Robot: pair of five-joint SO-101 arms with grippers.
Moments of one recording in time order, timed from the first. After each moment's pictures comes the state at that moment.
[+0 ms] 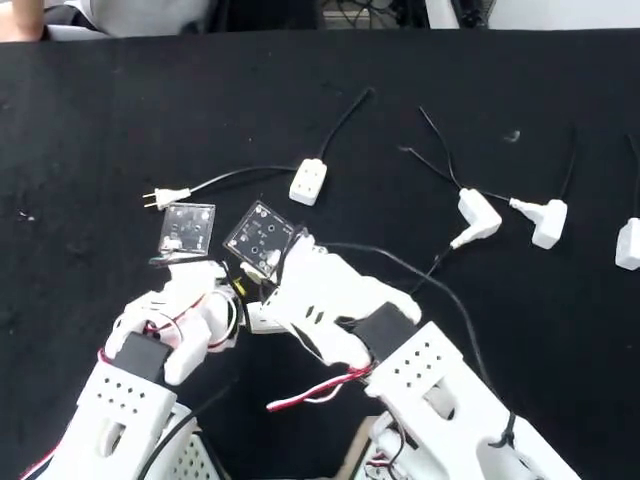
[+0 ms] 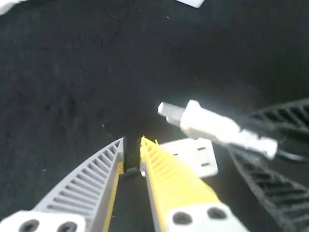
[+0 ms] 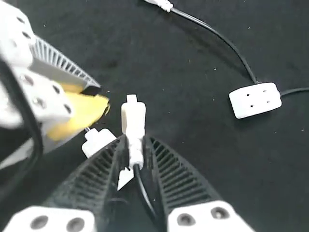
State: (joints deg) left arm 14.6 -72.4 75.4 53.4 13.1; right arm -39.1 -50.7 59.7 48.7 17.5
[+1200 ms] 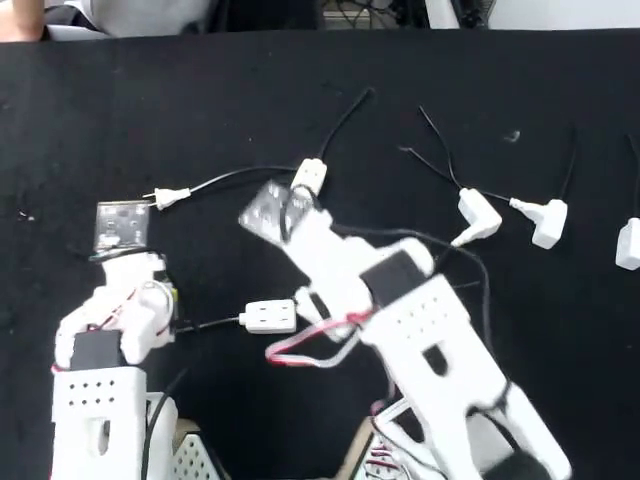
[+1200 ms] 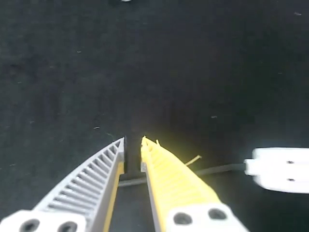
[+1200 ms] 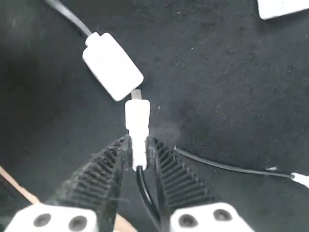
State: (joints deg) left arm -12.1 -72.4 74.2 60.2 -6.0; right arm -31.7 -34.6 33.5 84.1 19.6
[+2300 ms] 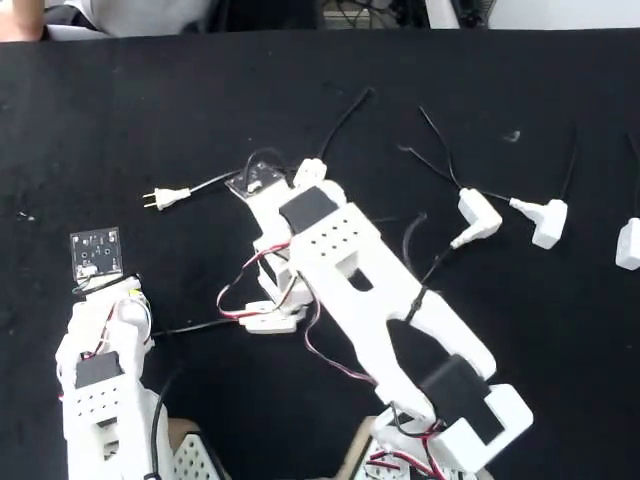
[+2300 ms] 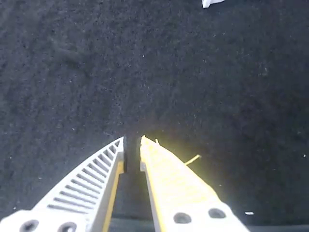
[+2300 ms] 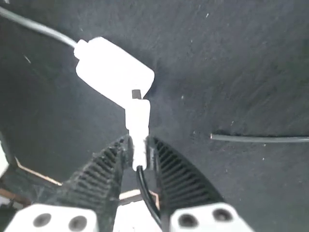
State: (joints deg) left arm -23.8 -72.4 95.2 30.6 -10.8; right arm -35.9 -5.3 16.1 90.5 -0.9
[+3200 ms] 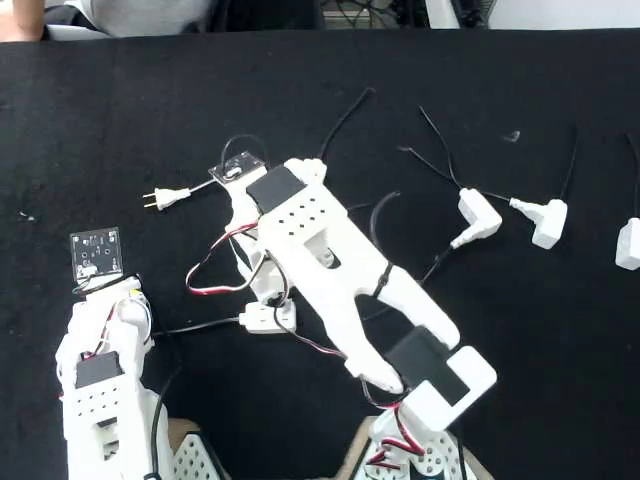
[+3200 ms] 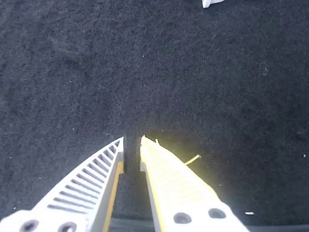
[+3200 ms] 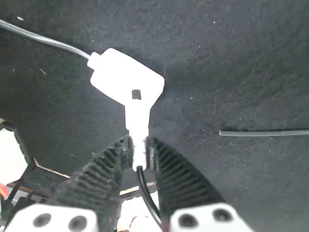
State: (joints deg) left arm -23.8 -72.4 95.2 30.6 -10.8; right arm -38.8 6.5 1.3 99.0 -5.8
